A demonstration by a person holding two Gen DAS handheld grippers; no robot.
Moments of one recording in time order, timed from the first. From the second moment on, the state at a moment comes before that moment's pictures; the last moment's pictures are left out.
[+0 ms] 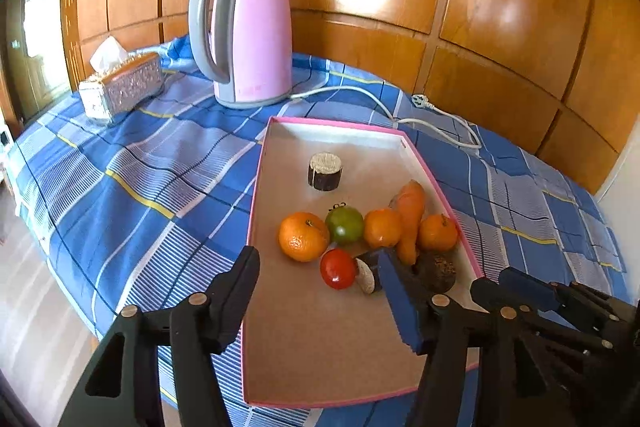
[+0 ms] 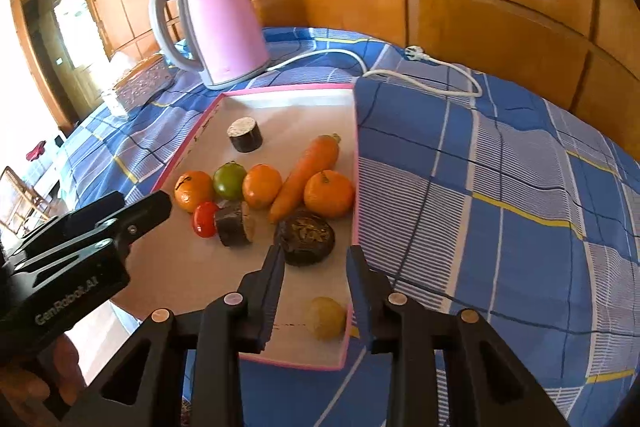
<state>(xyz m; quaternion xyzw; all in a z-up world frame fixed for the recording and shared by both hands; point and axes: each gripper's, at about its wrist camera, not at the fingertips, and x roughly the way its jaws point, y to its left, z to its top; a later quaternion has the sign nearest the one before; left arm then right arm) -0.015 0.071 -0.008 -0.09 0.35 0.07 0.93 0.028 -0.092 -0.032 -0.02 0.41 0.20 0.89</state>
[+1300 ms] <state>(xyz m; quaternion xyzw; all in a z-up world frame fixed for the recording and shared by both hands) -0.028 0.064 -0.003 -0.07 0.34 0.09 0.93 0.018 -0.096 -0.028 -0.03 0.40 0.18 0.90</state>
